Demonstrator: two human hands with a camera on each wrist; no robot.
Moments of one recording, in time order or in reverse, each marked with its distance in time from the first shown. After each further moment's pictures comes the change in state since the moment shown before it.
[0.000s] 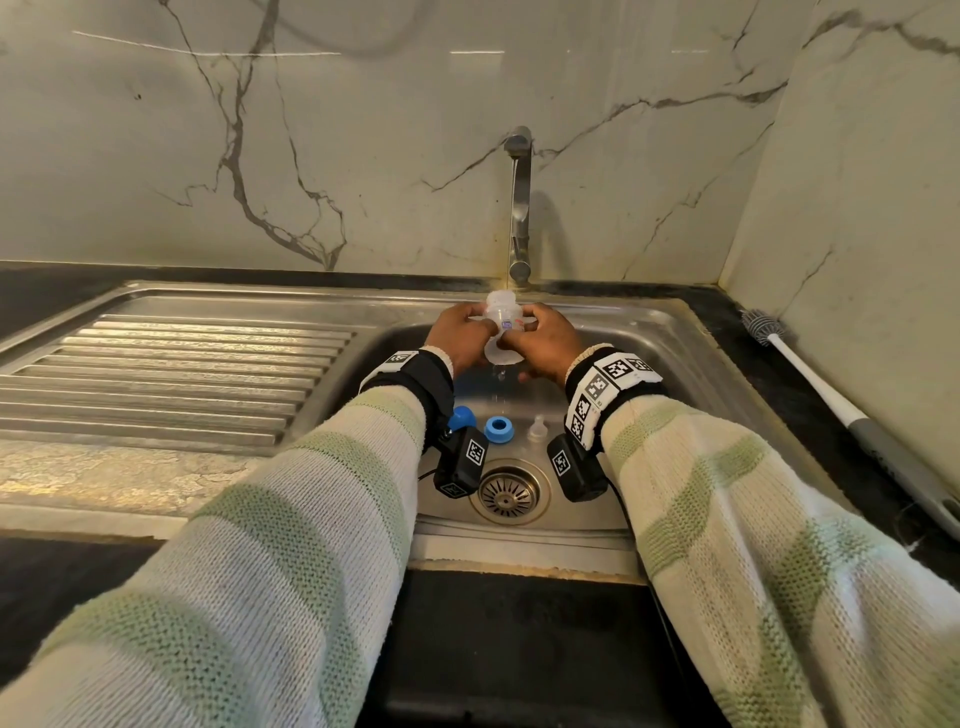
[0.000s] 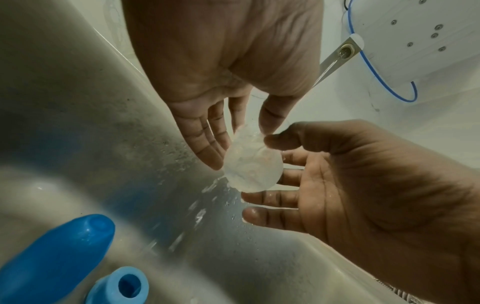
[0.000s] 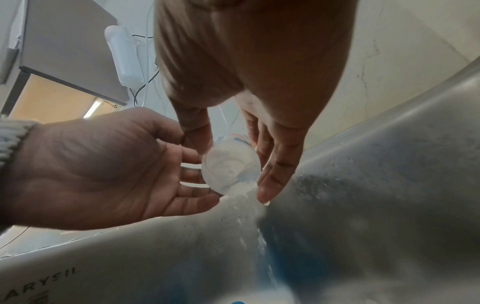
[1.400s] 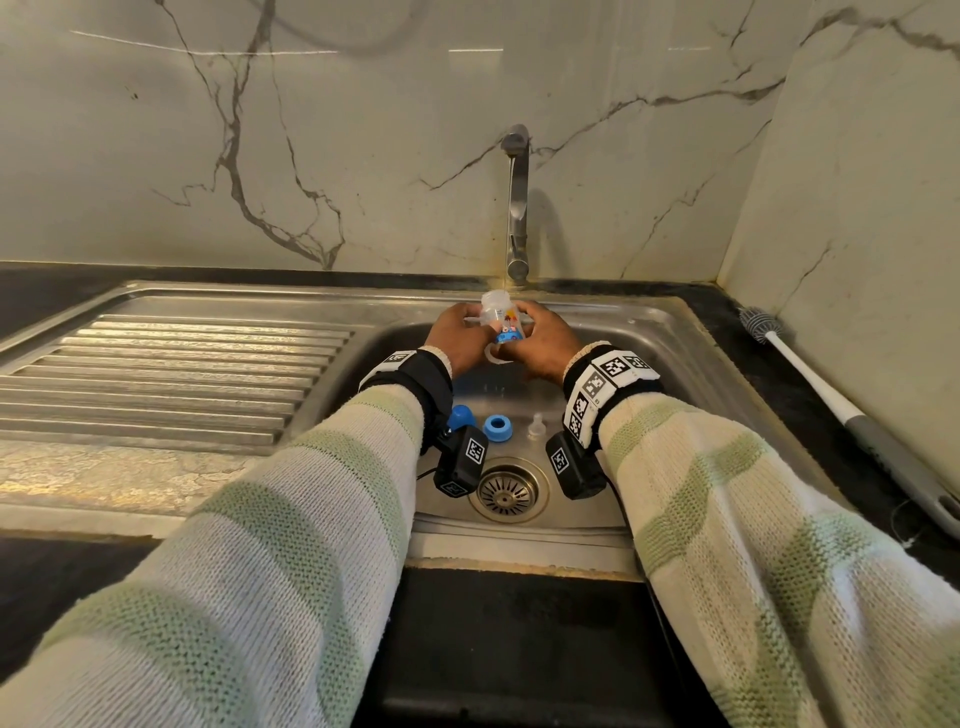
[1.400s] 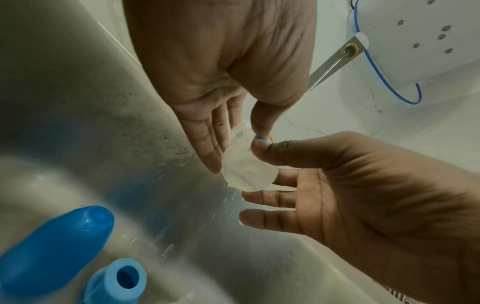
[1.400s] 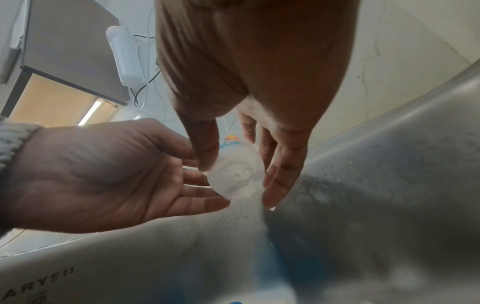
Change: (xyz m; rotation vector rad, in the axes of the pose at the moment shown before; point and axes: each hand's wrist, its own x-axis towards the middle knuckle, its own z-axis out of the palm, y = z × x) left_hand 0.016 -0.016 0.002 0.021 -0.014 -0.021; right_hand -0.004 0.002 -0.003 -0.047 -0.045 -0.095
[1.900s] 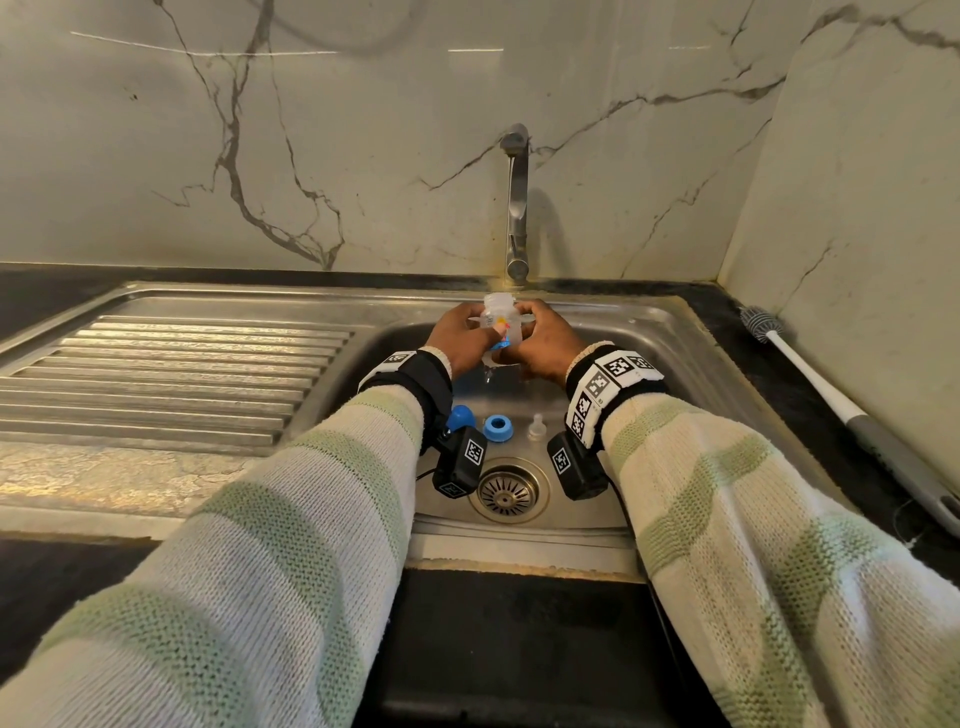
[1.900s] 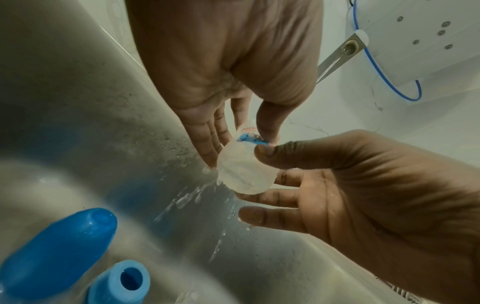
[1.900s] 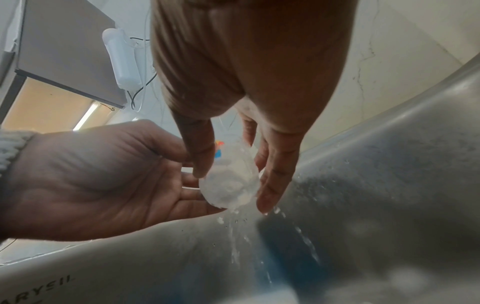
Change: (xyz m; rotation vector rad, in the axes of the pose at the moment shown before) left_hand -0.006 0.002 -0.001 0.038 -0.025 0.076; right_hand 0.005 0.005 -0.001 0.026 -0.033 0.046
